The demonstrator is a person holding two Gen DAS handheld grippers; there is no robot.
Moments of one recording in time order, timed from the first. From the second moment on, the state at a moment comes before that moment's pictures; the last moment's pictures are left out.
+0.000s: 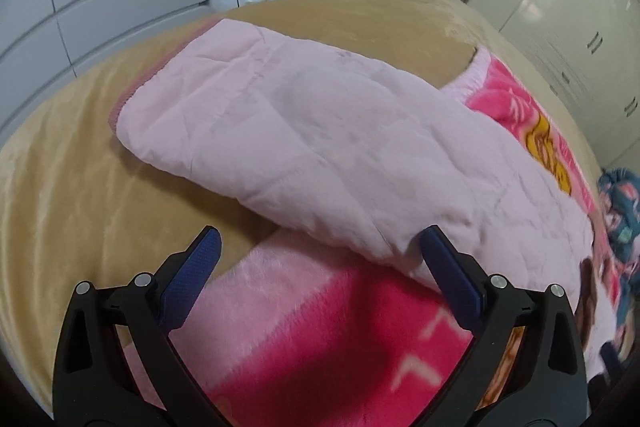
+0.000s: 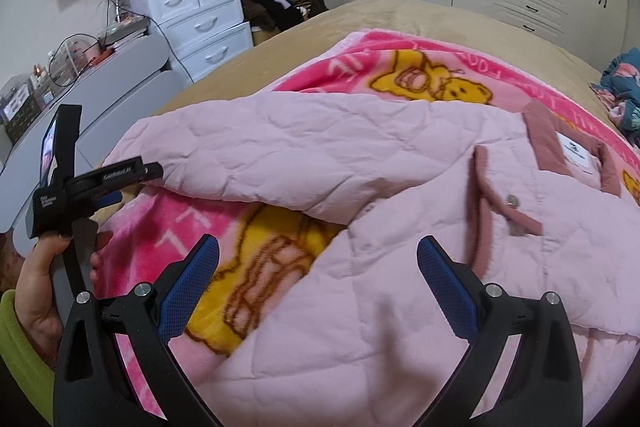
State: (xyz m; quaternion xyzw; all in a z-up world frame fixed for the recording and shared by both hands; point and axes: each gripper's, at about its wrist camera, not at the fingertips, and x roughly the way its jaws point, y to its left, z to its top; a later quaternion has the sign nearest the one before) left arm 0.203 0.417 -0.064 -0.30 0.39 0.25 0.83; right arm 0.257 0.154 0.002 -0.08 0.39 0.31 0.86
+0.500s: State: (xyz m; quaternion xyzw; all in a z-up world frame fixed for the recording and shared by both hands) left arm 0.205 0.482 -0.075 -0.41 0.32 0.27 0.81; right arm 0.256 0.140 0.006 -0.08 0.39 0.29 0.87
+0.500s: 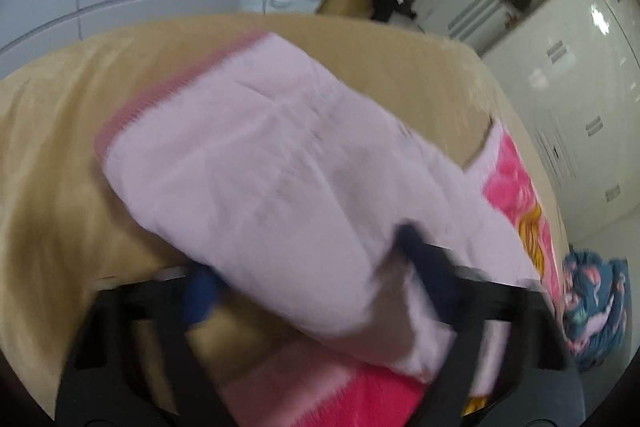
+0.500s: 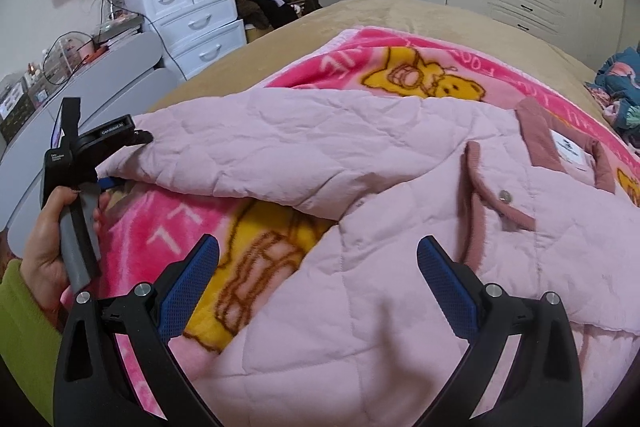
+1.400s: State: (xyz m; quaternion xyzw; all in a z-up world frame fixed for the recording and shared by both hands) left arm 0.201 0.317 0.159 -0.22 0.16 0.14 0.95; right arm 0.234 0.012 0.058 0.01 0.36 0.23 0.90
